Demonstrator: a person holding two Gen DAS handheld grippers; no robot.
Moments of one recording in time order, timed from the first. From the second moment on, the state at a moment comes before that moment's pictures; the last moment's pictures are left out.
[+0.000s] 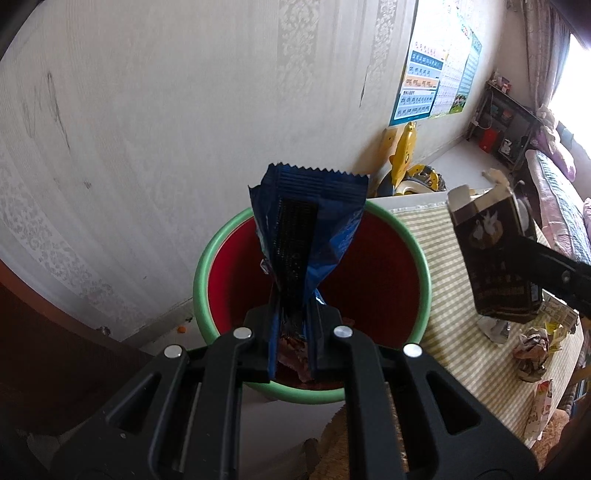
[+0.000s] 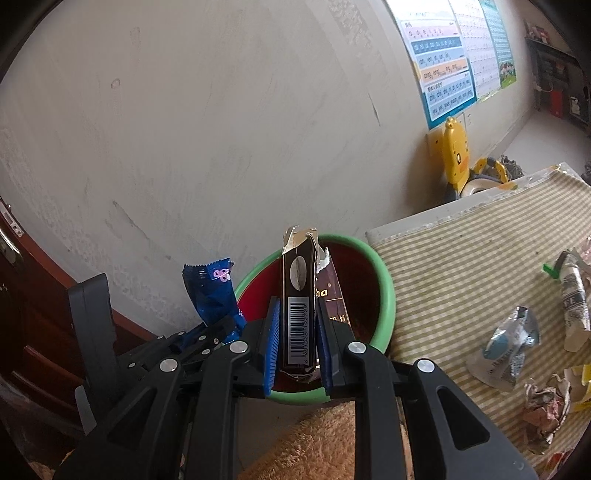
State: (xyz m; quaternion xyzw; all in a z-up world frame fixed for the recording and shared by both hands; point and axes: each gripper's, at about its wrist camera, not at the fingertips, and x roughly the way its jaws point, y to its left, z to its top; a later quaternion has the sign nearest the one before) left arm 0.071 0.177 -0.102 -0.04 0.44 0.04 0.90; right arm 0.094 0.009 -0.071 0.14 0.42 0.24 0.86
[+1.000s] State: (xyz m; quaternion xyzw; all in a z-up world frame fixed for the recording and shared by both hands) left arm 0.073 0.181 -0.109 -0.06 0.45 0.05 0.89; right arm 0.072 -0.020 -0.069 0.16 0.42 0.22 0.87
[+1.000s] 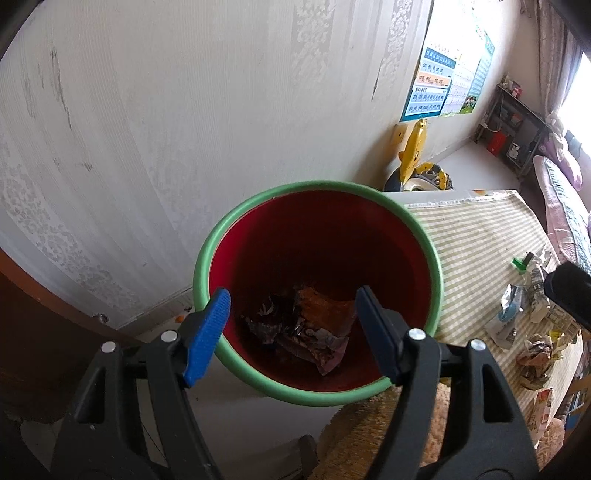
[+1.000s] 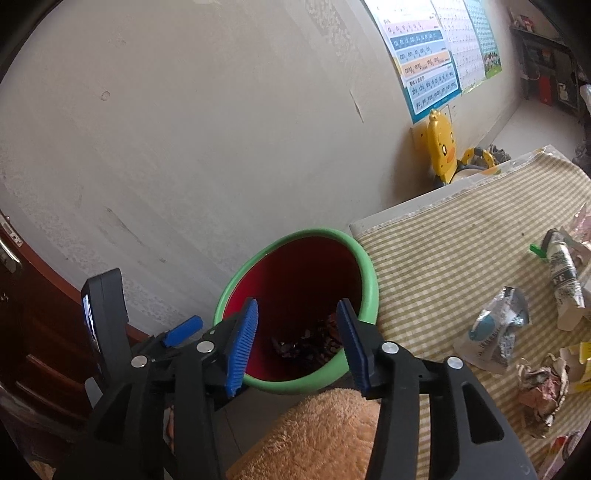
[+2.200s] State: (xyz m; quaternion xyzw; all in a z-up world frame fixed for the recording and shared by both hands) left arm 0.038 0.040 -0.083 0.04 0.44 -0.06 0.89; right arm 0.033 -0.188 -0.170 0.16 0.50 0.02 0.85
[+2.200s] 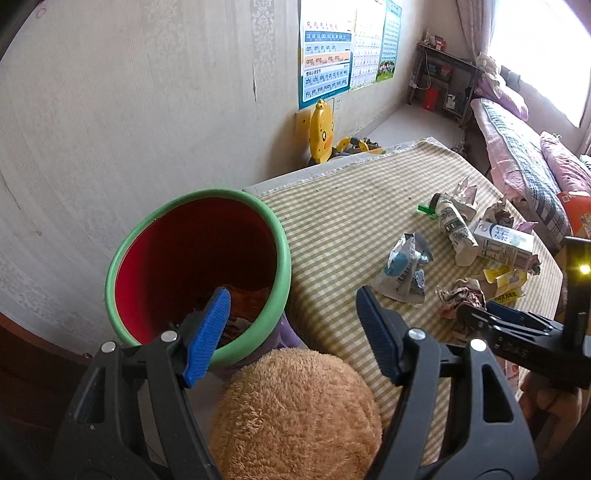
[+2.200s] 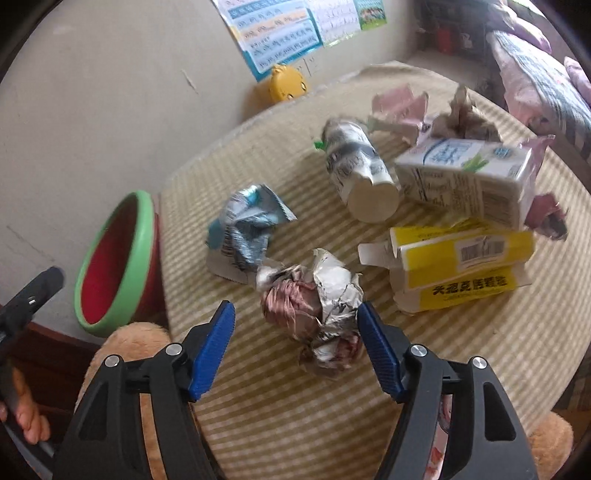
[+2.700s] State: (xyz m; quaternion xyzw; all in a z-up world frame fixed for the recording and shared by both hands) left arm 0.090 -0.060 -0.138 0.08 0.48 -0.17 0.86; right arm -0.036 -0.217 -0.126 0.21 0.42 0.01 0.88
